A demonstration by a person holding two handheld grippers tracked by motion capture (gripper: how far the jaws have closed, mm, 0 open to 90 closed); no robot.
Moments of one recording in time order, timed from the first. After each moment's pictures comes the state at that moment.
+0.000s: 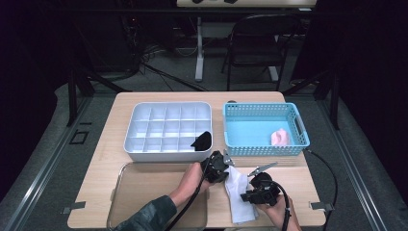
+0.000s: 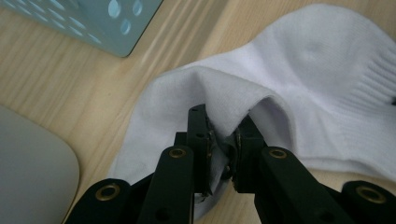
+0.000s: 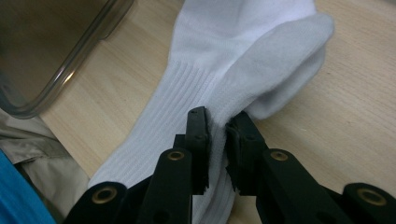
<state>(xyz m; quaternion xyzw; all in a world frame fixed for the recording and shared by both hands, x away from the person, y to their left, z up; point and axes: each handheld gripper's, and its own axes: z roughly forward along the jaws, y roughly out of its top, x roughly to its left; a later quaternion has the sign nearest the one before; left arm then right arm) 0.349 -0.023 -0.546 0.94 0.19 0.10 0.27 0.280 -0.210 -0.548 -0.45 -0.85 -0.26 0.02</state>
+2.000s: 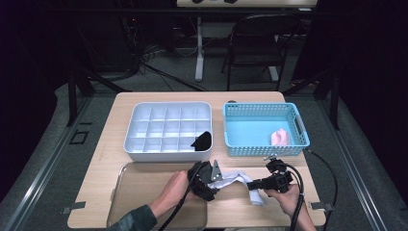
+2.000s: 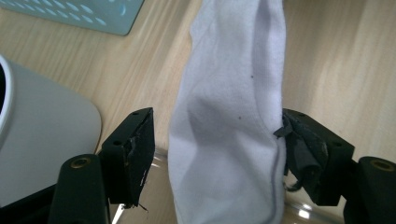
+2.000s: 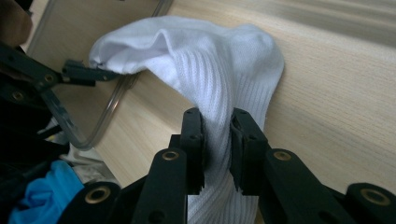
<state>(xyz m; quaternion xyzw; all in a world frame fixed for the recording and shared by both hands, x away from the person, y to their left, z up) 0.307 0.008 -0.530 0.95 0.12 0.15 0.25 0.312 -0.254 -0.536 -0.51 -0.78 -0.34 0.11</state>
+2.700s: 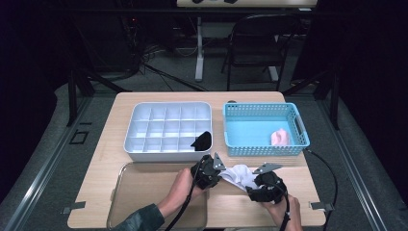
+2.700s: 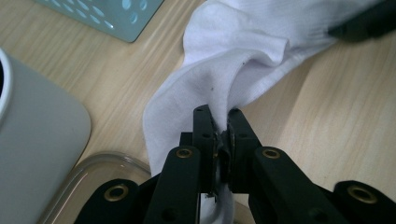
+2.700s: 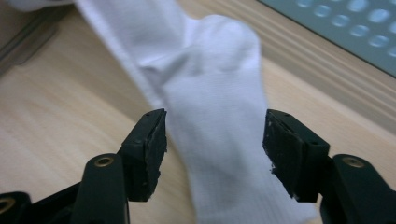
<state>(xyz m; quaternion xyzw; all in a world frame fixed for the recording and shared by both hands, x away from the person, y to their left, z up) 0.321 0.004 -0.522 0.93 0.22 0.09 0.30 0.269 -0.208 -0.533 -0.46 -0.84 -0.24 -0.16</state>
